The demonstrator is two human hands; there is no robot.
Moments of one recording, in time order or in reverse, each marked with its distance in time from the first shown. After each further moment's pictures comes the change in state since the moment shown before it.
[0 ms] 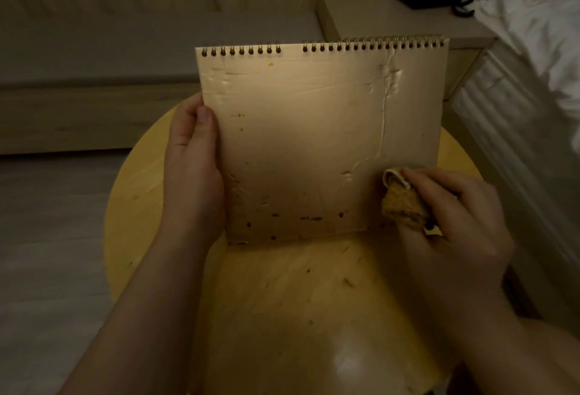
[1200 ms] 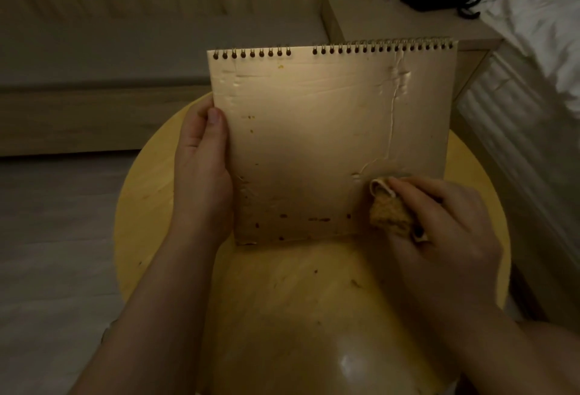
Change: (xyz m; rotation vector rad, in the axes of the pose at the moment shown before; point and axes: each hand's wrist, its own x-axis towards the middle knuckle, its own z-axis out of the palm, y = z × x) left_hand -0.001 0.002 0.000 -0.024 -0.005 -0.008; right_hand 0.001 -0.018 0.001 0.001 -0.087 -0.030
